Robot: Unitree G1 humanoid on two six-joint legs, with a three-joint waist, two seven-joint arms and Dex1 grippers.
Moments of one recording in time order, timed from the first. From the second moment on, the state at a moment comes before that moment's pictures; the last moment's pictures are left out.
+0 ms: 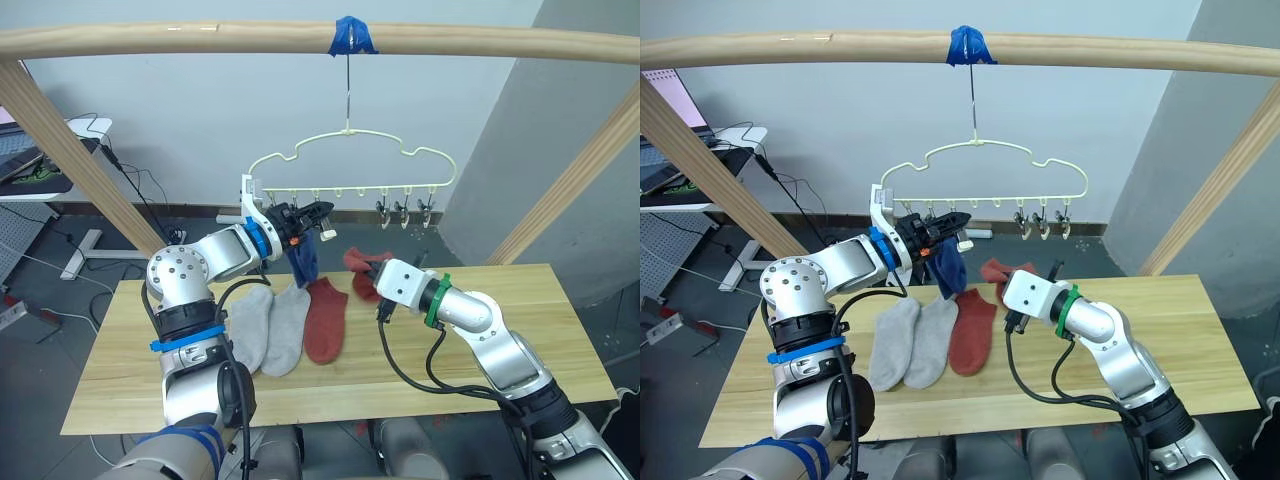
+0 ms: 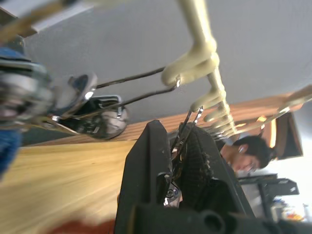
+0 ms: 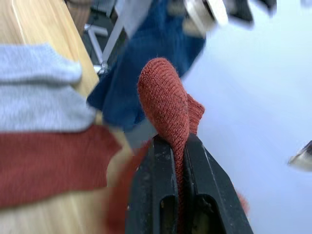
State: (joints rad) left arm -0.78 0.13 0.54 0.16 -0.99 1.32 -0.13; right arm -0.32 -0.42 0.35 -0.20 -0.26 0.08 0.57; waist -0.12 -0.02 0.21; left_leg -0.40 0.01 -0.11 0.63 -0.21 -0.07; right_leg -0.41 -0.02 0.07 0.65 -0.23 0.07
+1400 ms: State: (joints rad) left arm -0.77 0.16 0.47 0.16 -1.01 1.28 -0.14; right arm -0.43 -0.32 0.35 -0.12 -0.27 -0.01 0.56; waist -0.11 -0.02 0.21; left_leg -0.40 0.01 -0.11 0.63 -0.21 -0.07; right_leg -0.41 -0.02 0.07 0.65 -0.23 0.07
